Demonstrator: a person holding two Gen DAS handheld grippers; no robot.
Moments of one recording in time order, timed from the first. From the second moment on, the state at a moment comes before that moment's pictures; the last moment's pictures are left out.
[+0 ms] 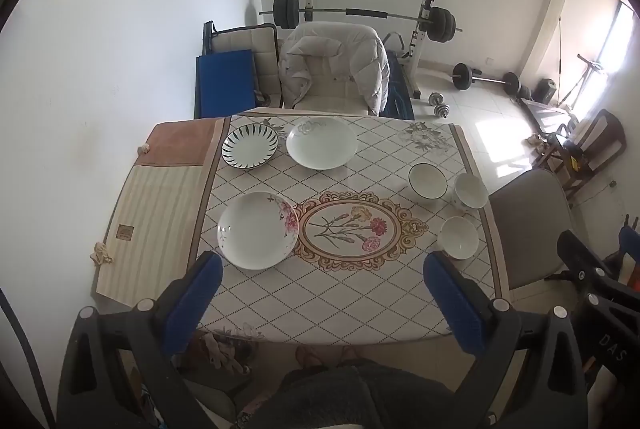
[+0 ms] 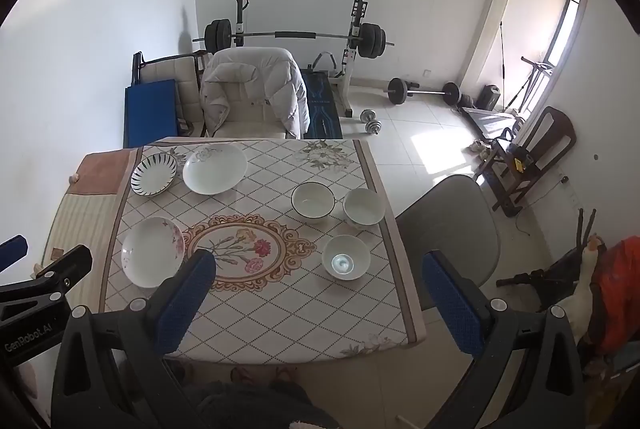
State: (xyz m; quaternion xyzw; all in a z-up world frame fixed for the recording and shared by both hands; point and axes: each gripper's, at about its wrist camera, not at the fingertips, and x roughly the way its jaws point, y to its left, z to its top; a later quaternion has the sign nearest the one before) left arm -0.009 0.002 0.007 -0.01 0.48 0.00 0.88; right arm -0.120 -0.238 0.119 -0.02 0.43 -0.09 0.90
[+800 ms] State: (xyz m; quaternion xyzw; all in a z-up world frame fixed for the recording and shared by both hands) left arm -0.025 -0.003 0.006 0.00 0.47 -0.01 0.88; right arm -0.128 -0.238 0.120 -0.02 0.43 -0.09 0.90
